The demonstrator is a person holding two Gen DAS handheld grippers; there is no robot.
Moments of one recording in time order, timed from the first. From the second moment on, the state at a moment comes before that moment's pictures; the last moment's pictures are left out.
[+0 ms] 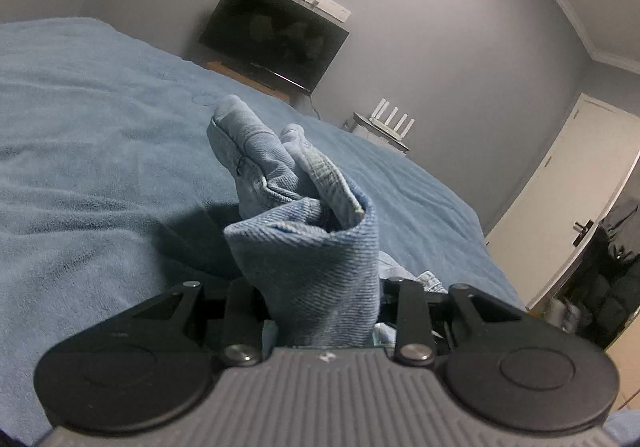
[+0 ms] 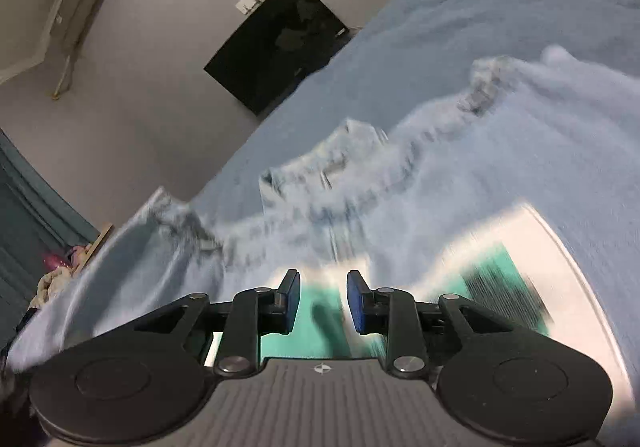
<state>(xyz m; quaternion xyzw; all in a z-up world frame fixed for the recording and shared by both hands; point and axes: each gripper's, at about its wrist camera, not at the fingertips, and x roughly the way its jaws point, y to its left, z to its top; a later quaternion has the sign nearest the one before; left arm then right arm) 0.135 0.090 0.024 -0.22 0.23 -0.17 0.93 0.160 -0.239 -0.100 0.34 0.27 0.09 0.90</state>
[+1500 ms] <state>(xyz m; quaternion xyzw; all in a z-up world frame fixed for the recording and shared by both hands) 0.113 0.010 0.032 0.01 0.17 -0.24 0.96 0.284 -0.098 0.037 -0.01 0.49 0.23 0.84</state>
